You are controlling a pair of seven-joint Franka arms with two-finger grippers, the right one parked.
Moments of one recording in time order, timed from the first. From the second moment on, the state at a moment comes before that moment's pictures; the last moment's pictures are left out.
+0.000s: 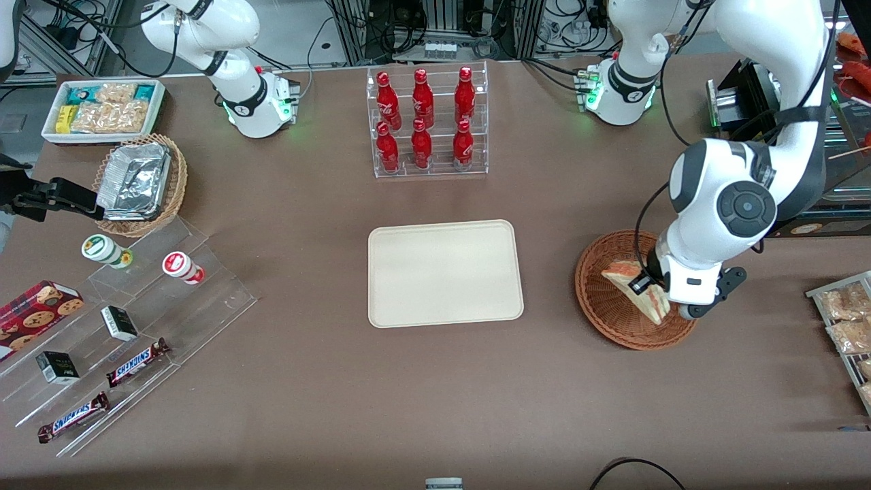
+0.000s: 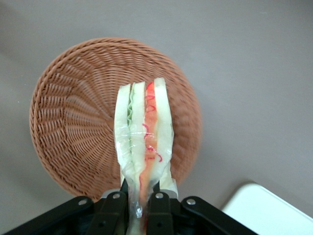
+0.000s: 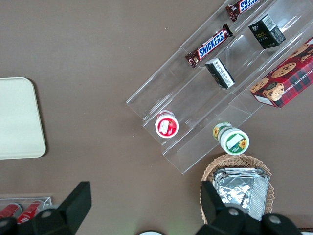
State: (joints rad) arm -0.21 0.25 -0.04 -1.80 0.04 2.01 -0.87
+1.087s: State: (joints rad) arm -0.71 0.59 -0.05 -1.54 0.12 2.08 -0.97
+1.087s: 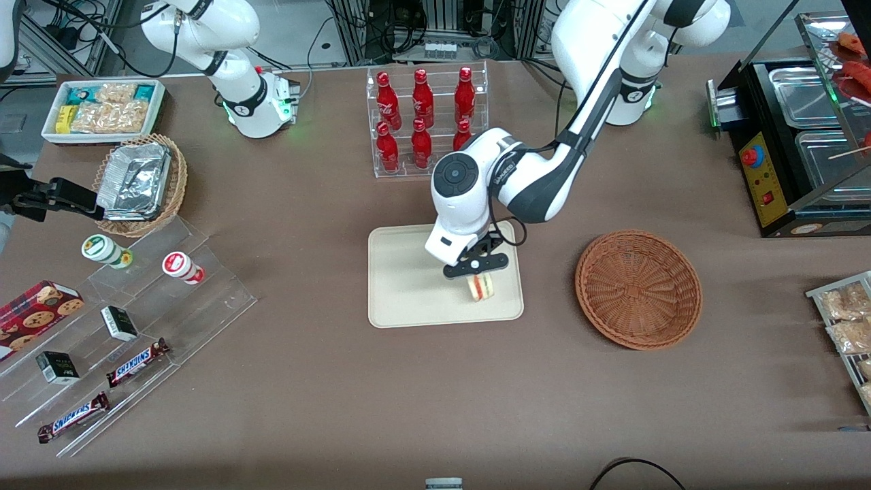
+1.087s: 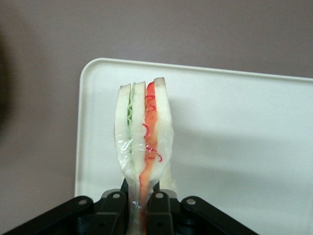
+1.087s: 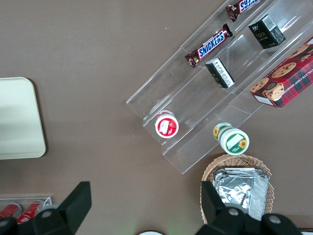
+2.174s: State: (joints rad) arm -0.82 0.68 -0.06 -1.60 0.13 2.22 -0.97
